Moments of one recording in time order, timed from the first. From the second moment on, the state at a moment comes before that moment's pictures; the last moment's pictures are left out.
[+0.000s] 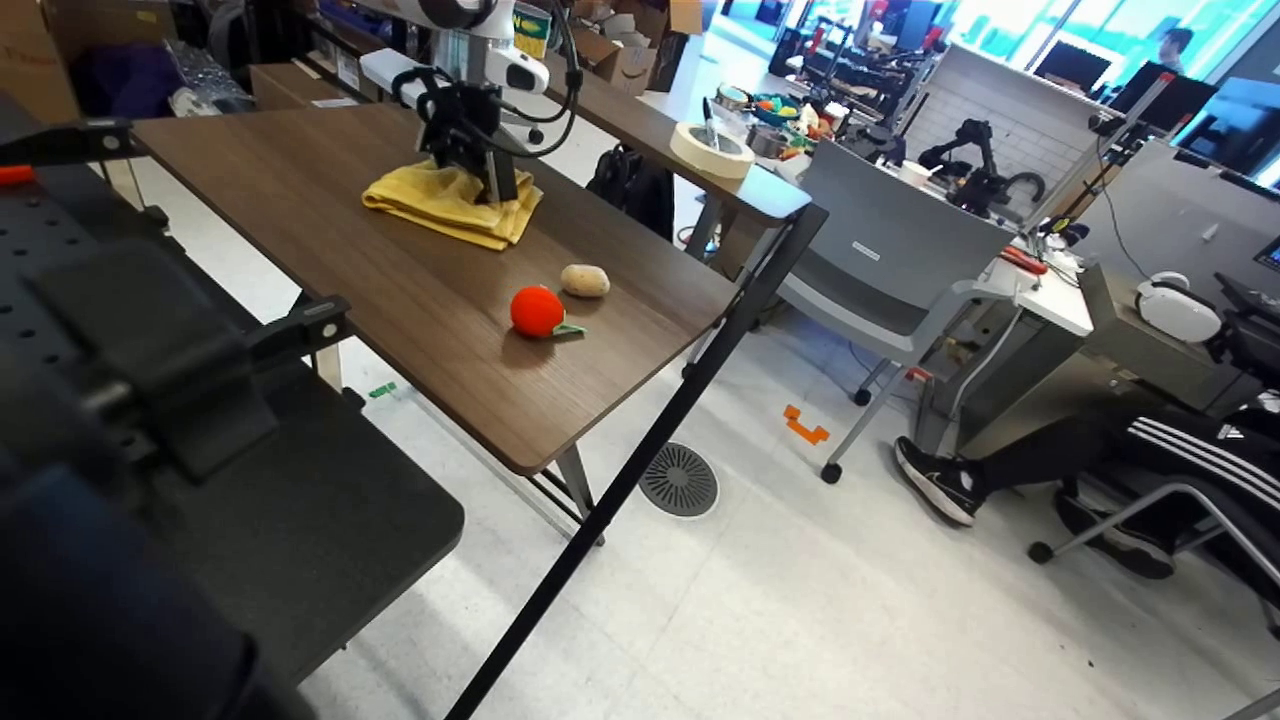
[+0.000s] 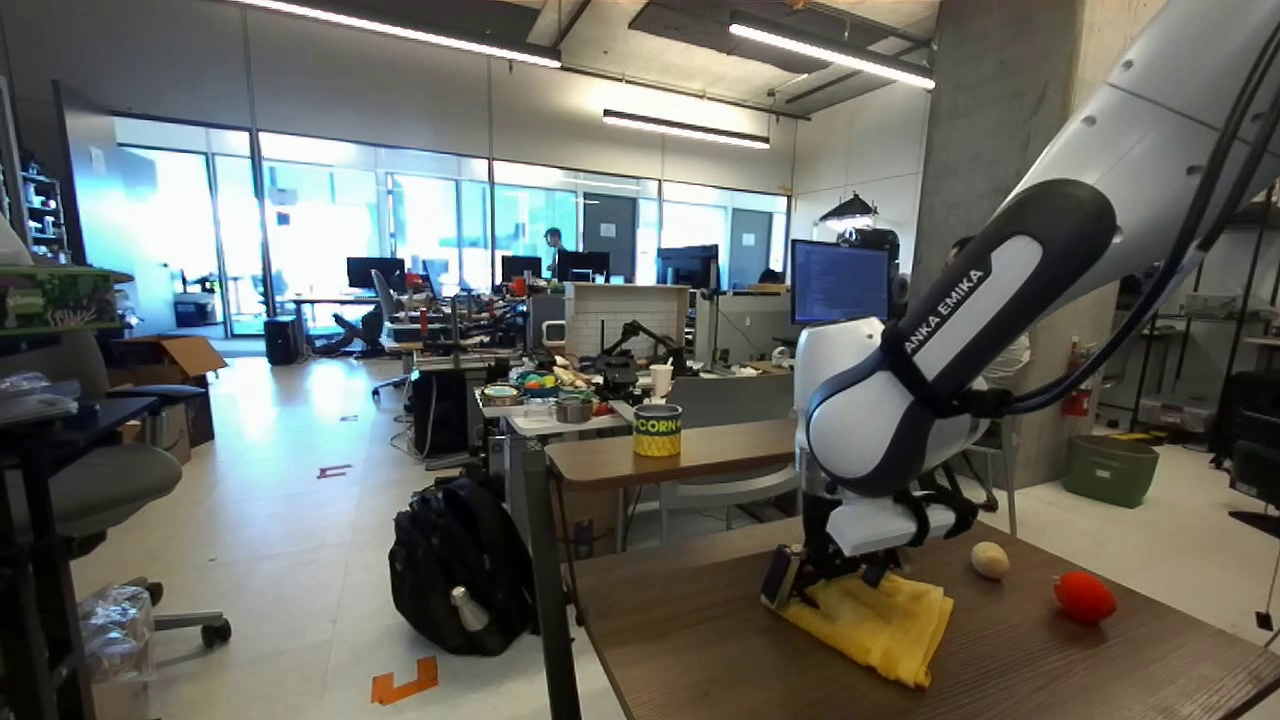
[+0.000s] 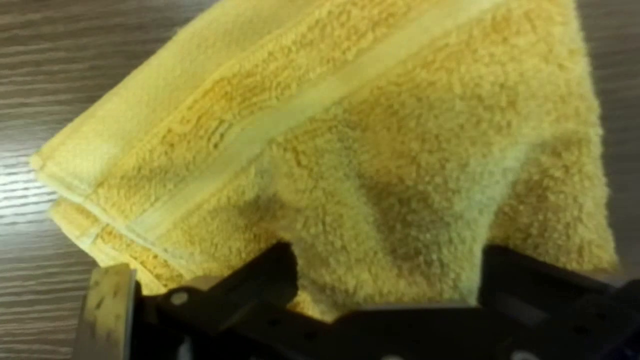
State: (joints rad) arm 0.26 1.10 -0.09 -1.43 -0.05 2.50 0.33
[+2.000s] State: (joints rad) arm 0.37 1.33 -0.09 -1.04 -0.05 2.58 0.52
